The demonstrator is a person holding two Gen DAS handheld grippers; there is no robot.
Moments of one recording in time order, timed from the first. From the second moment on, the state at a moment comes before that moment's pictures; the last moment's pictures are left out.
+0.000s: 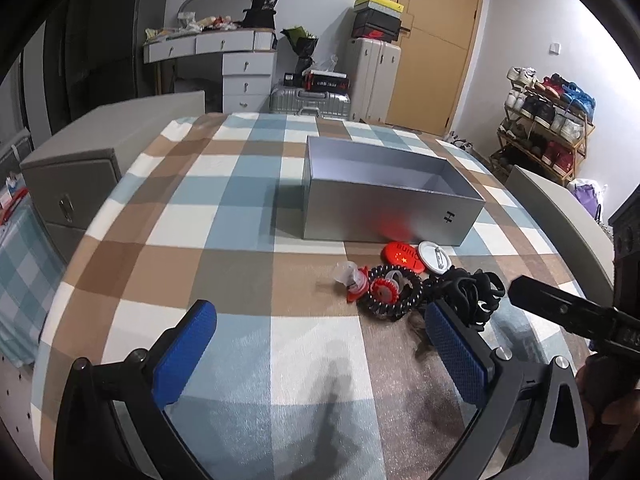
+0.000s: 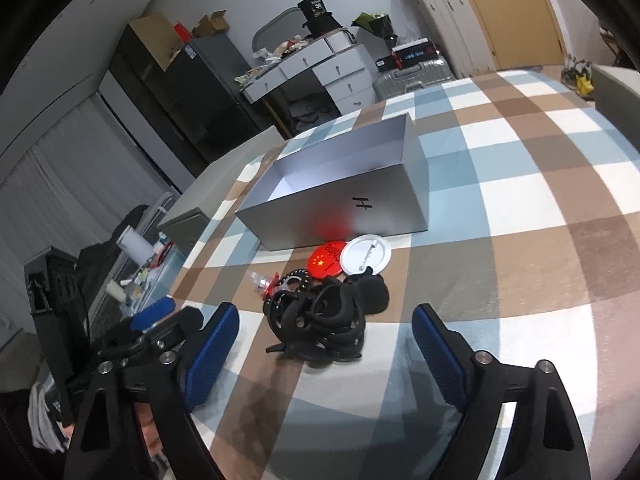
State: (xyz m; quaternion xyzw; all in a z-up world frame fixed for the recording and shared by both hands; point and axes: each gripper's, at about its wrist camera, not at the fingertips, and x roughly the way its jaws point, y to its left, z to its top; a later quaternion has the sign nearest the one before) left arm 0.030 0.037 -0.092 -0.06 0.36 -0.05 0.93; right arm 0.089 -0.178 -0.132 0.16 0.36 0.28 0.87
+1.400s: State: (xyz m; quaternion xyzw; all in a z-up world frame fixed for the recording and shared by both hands) left arm 0.058 -0.031 -0.088 -0.01 0.41 -0.15 0.90; right arm 0.064 -0.234 -0.122 0.22 0.31 0.26 0.89
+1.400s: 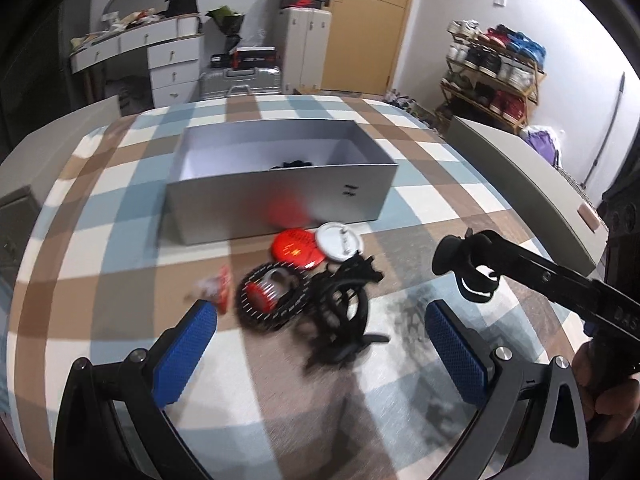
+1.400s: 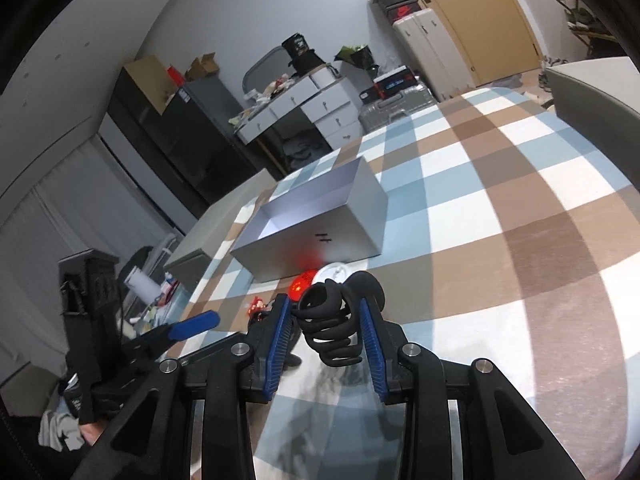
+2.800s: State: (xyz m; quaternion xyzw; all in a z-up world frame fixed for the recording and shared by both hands) left arm 0.058 -0.051 -0.082 0.01 0.43 -0.21 0.88; right arm 0.056 -0.252 -0.120 0.23 0.29 0.27 0.89
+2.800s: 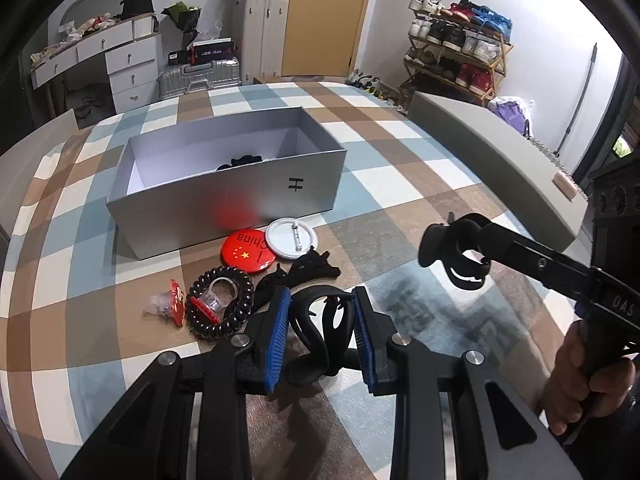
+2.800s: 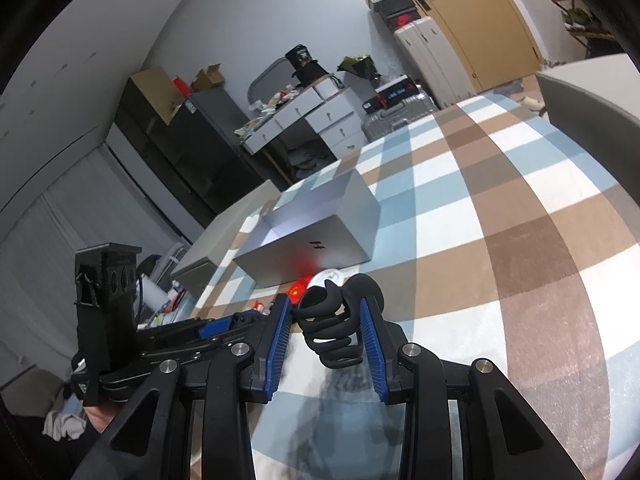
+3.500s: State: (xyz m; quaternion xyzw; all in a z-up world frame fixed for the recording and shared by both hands) left arm 0.067 -0.017 -0.054 -0.03 0.40 -0.20 0.90; right arm 0.077 -0.206 -0.093 0.18 0.27 0.31 0.89
